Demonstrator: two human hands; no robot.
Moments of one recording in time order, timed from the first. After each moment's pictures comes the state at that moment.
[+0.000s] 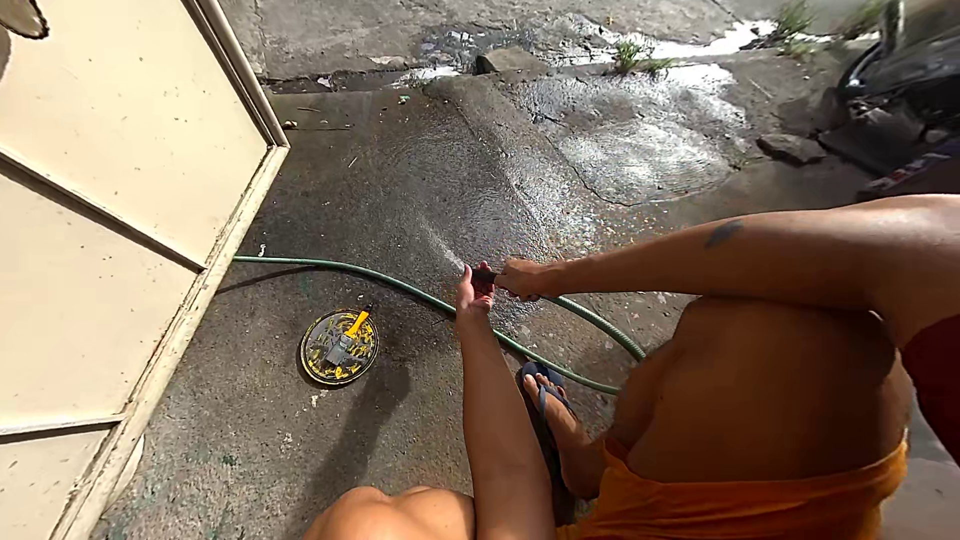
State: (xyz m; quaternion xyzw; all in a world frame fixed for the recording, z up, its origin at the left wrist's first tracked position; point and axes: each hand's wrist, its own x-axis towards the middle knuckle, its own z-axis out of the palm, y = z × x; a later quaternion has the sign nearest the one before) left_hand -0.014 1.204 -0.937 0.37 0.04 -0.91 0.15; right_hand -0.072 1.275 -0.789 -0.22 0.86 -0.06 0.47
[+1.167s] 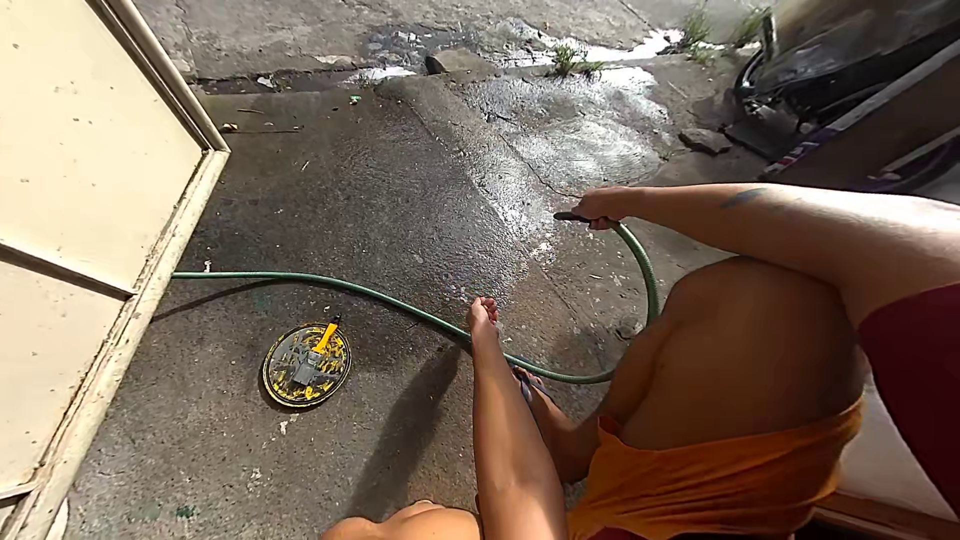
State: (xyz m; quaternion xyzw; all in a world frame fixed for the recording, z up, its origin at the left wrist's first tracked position) left_hand -0.018 1.300 -0.956 0.50 -0.17 -0.85 0.02; right_hand -0.264 1.377 -0.735 0.02 0.95 -0.01 0.33
